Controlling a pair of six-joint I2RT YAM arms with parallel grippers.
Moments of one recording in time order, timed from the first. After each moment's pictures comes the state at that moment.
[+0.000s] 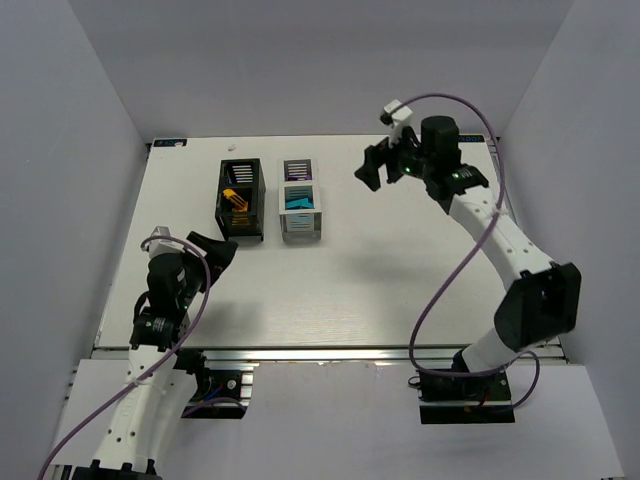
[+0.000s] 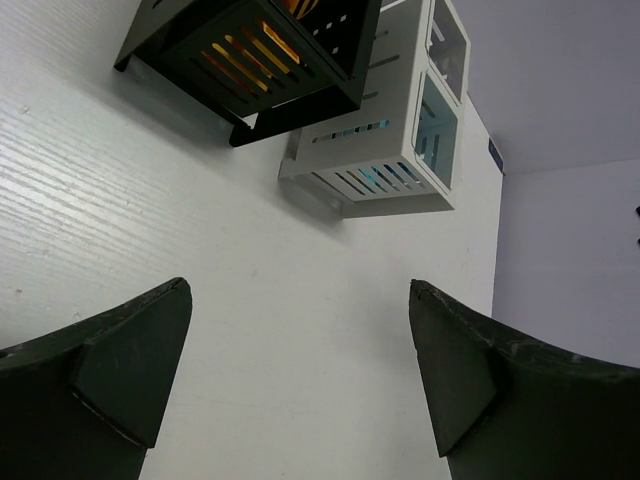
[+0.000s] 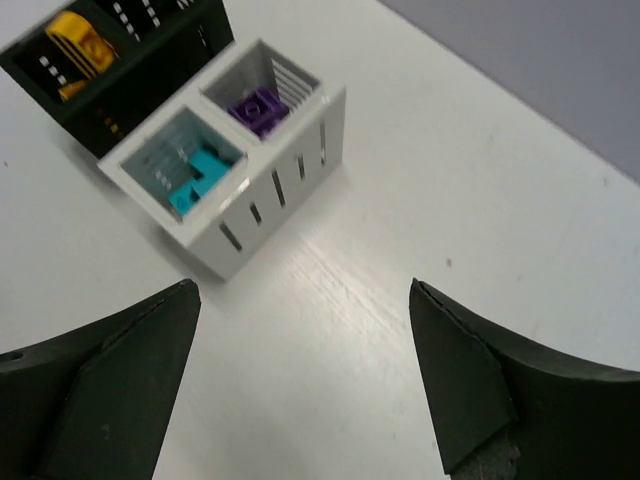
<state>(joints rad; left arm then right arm) -0.09 0.51 0.47 -0.33 0.06 -0.92 0.38 1.58 1.46 -0.24 -0.46 -0.16</state>
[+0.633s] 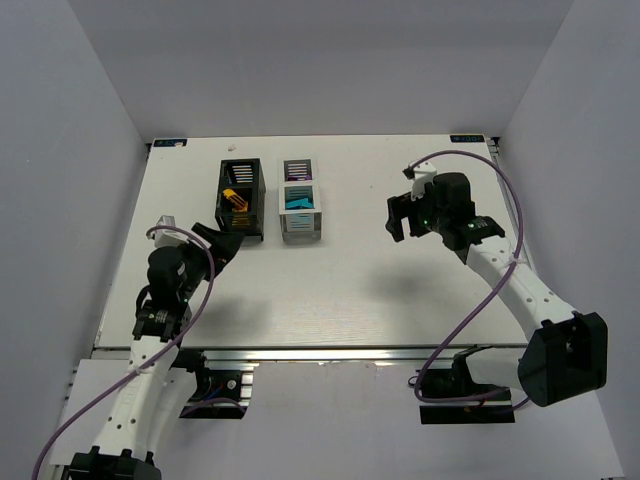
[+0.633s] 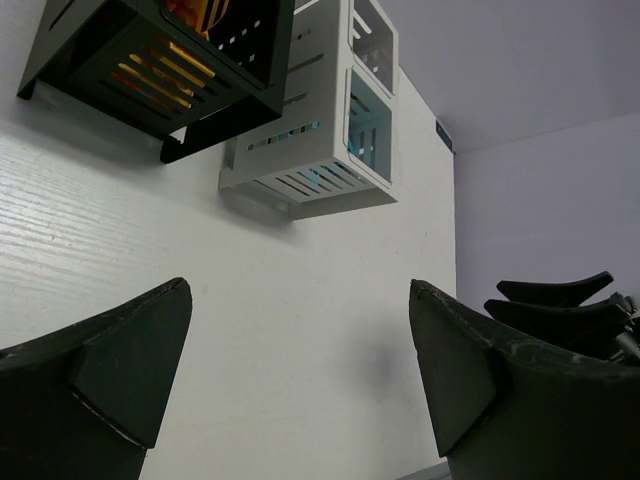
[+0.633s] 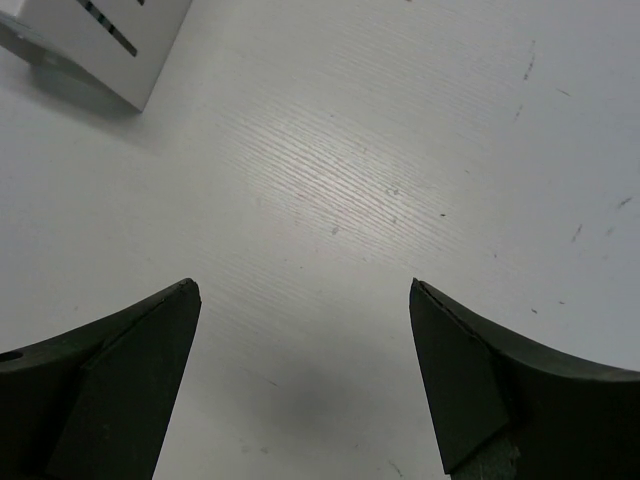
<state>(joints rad) -0.09 0.59 0.47 -0.16 0.17 -0.91 0.33 1.25 0.98 -0.35 -0.20 -0.09</state>
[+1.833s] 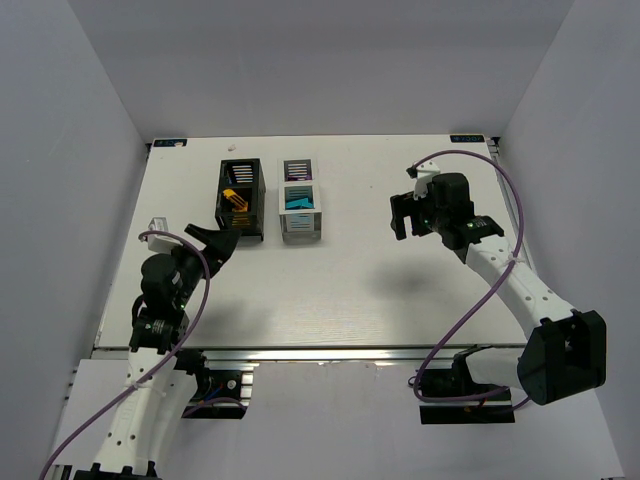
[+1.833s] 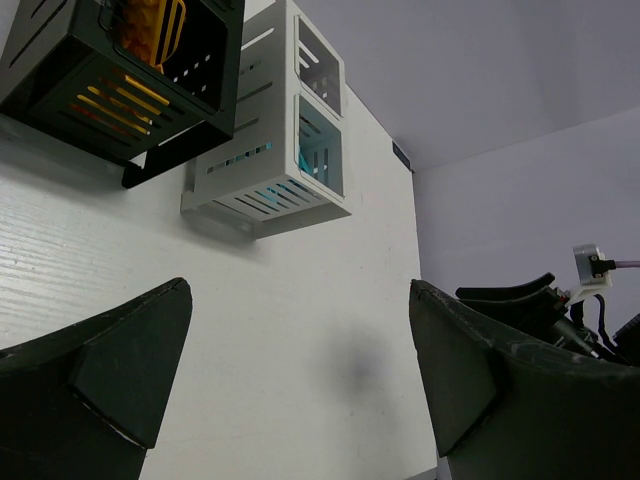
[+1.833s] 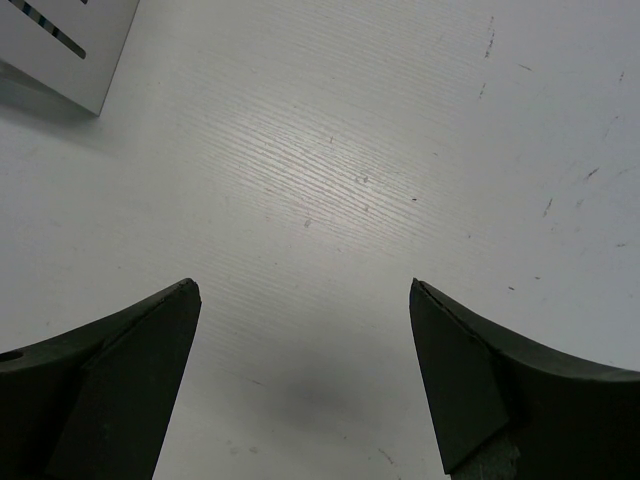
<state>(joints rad) -0.09 0.50 0.46 -0.13 0.17 -0.94 0.33 1.26 0.98 -0.36 -0.09 -0.06</state>
